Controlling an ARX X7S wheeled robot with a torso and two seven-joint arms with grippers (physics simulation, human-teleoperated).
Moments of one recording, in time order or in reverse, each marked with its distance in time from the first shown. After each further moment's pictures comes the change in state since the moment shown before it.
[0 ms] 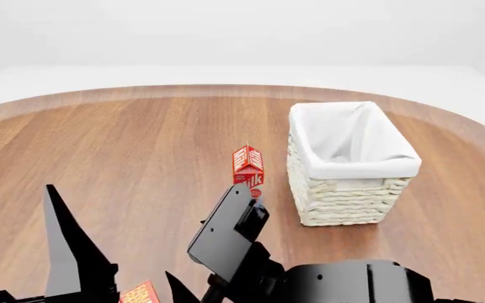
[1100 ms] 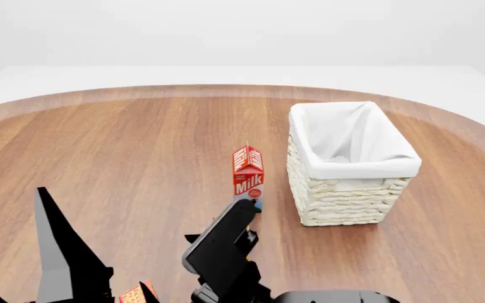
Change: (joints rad) left arm 0.020 -0.005 -0.014 0.006 -0.001 0.028 -0.005; right arm -0.172 -0.057 0.041 -0.011 0.027 -0.151 0.081
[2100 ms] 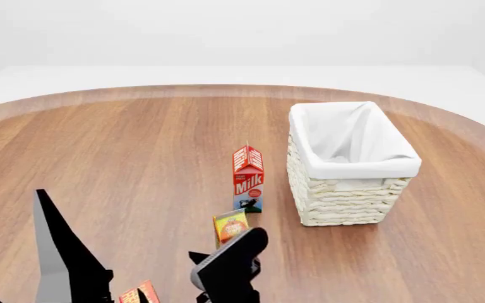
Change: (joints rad) left arm 0.010 -0.003 0.000 0.004 0.006 0.011 0.000; right arm -0.215 -0.040 -0.008 0.007 -0.080 -0.171 0.101
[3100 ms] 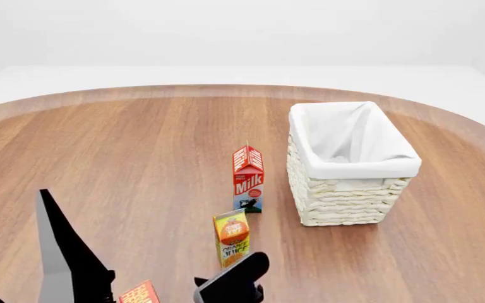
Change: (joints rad) left arm -0.002 -0.003 0.004 0.004 -0.001 -0.007 0.004; right arm -0.098 -0.002 -0.025 0.017 0.018 -0.019 0.069
